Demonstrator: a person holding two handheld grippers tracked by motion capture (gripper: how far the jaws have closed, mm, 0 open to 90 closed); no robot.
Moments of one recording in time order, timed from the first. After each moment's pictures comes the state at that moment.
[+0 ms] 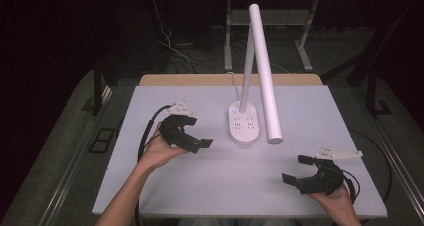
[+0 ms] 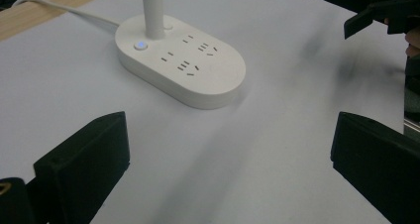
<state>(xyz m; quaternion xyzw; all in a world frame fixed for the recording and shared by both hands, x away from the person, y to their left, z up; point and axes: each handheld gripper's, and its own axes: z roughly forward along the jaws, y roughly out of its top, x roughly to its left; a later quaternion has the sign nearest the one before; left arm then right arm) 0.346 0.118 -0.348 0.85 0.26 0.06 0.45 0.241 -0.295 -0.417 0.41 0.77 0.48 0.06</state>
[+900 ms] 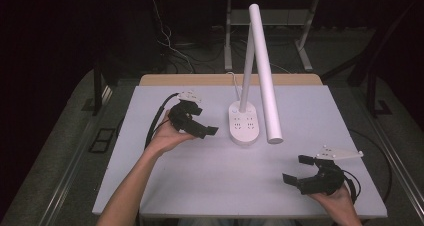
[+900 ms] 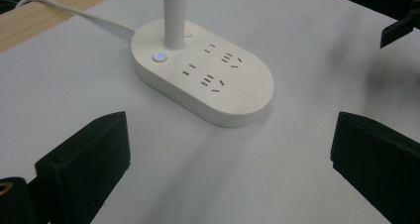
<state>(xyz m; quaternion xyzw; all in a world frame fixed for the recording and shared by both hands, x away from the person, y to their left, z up) 0.388 0.102 -0.351 0.86 0.27 0.05 0.42 0.241 -0.296 -0.416 0.41 0.78 0.48 0.07</state>
